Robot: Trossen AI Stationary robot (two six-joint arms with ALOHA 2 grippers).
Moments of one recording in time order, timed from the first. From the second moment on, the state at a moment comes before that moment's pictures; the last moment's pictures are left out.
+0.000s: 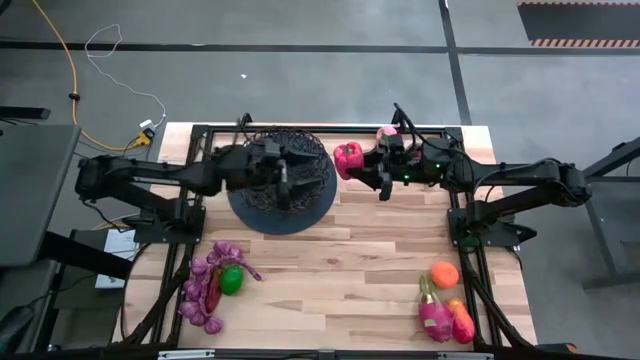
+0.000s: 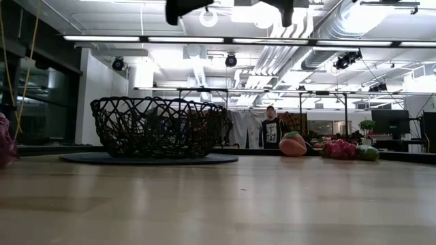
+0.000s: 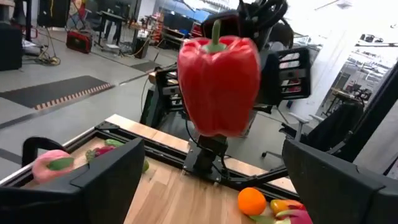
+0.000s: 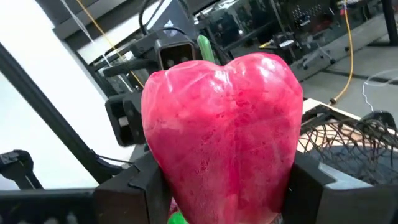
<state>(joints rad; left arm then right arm) 0.18 1.24 0.91 0.35 -0.09 -0.30 -0.12 1.13 0.88 0.31 -0.06 0.48</state>
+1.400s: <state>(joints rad) 0.20 1.36 1.04 0.39 -0.04 -0.21 -0.10 1.16 0.88 0.33 -0.11 0.42</state>
